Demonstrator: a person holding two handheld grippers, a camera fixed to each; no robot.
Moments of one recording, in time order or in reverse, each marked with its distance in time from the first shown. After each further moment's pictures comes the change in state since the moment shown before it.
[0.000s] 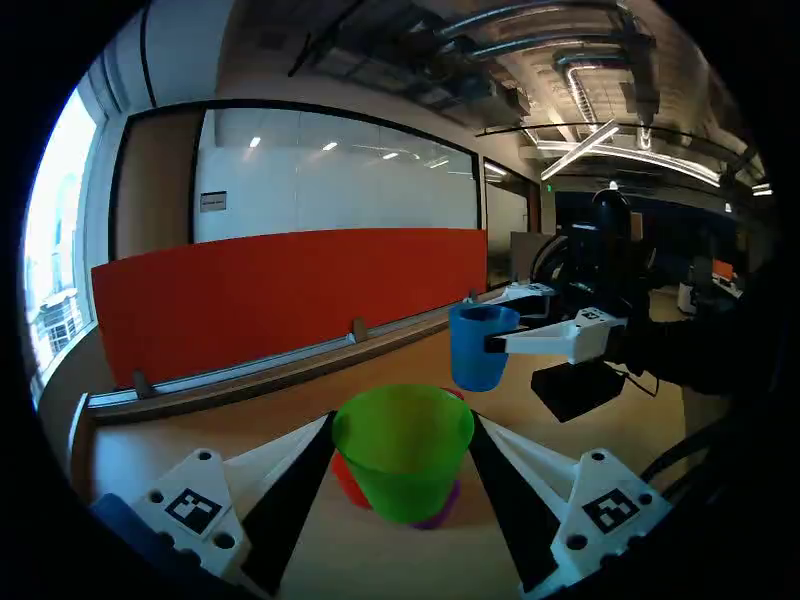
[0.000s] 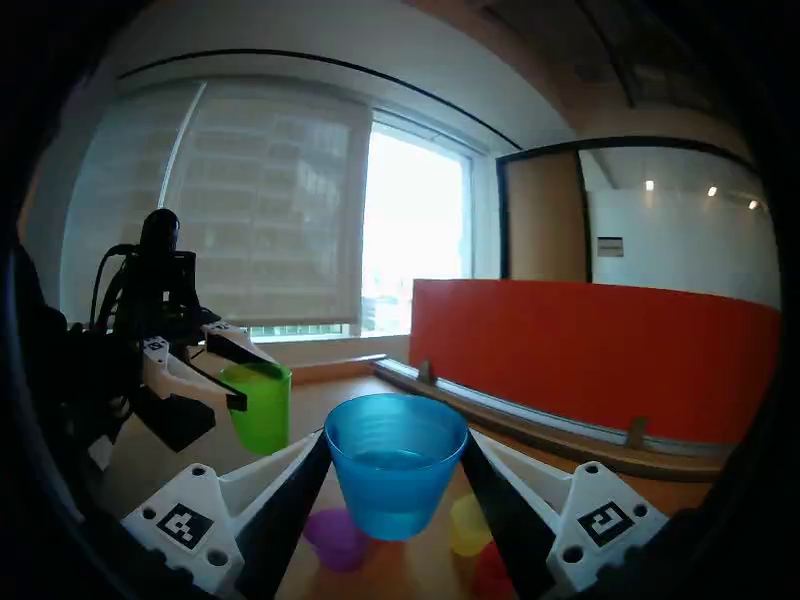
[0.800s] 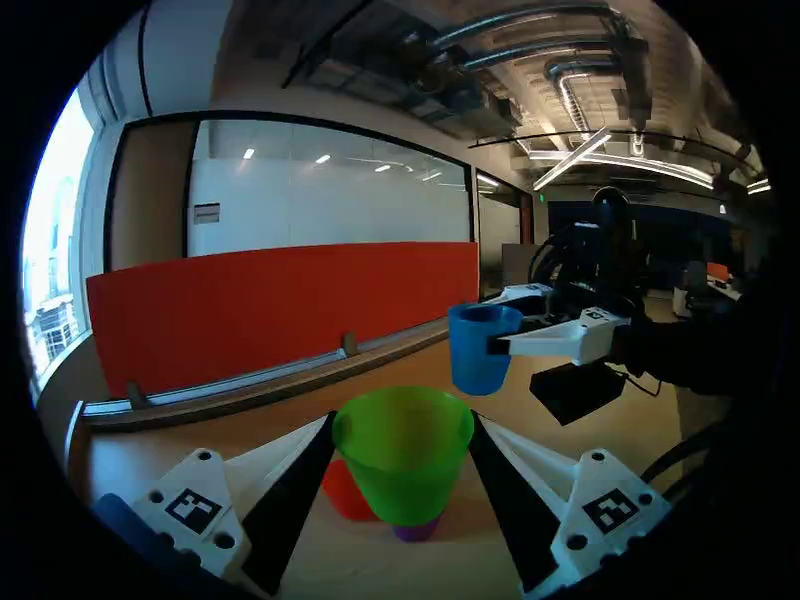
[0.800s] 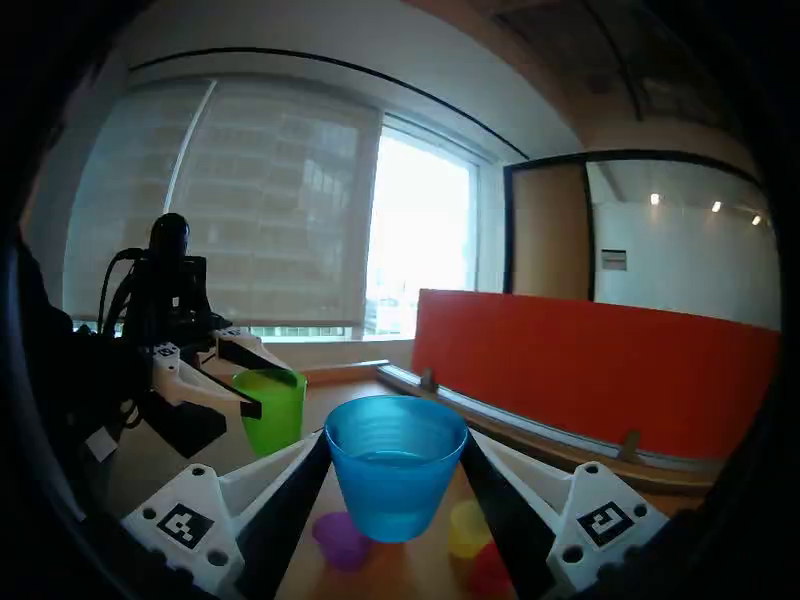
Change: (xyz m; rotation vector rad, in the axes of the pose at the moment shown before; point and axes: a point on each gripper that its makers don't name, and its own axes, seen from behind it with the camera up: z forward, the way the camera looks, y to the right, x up) left arm 0.014 0.017 0.002 -0.024 0.049 0.009; right arm 0.021 -0.012 -0.014 0.011 0.004 -0.046
